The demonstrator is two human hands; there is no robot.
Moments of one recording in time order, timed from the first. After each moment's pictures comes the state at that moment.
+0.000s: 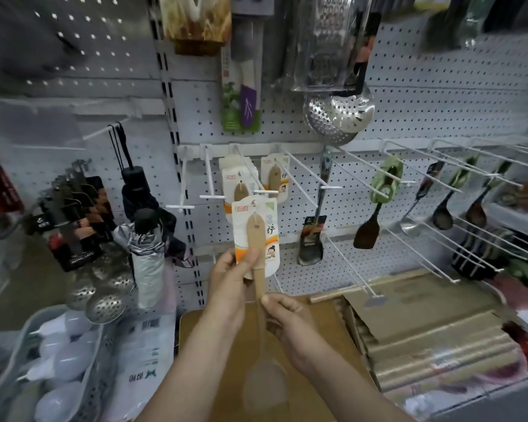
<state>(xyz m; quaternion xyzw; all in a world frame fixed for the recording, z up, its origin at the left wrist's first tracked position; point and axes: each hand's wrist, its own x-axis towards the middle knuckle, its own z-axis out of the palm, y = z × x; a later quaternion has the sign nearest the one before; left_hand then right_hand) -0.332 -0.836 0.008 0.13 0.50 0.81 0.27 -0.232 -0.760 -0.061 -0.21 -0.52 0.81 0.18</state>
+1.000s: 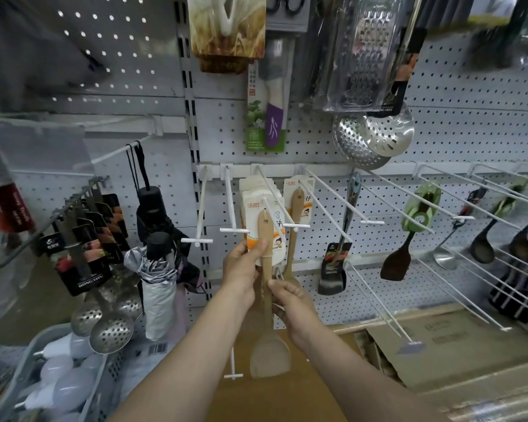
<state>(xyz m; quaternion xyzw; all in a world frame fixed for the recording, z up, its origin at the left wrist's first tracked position) -0.424 -0.778 0.014 0.07 0.53 0.80 0.25 -0.338 -0.704 -0.056 -0.26 -0.52 0.79 0.18</state>
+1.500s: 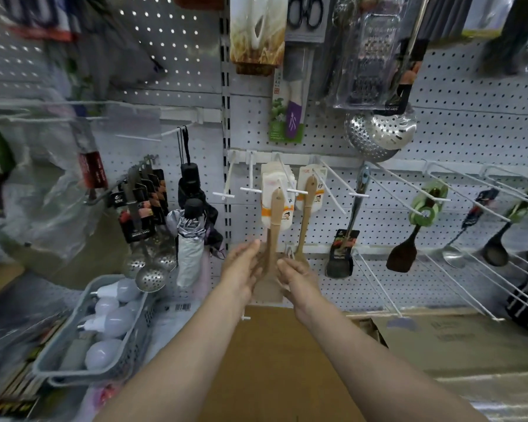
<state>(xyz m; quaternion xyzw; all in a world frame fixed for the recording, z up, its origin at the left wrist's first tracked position) -0.351 -0.846 0.009 -0.04 0.51 0.82 0.25 -0.291 -0.735 -0.038 -0.29 -0.59 0.74 0.16</state>
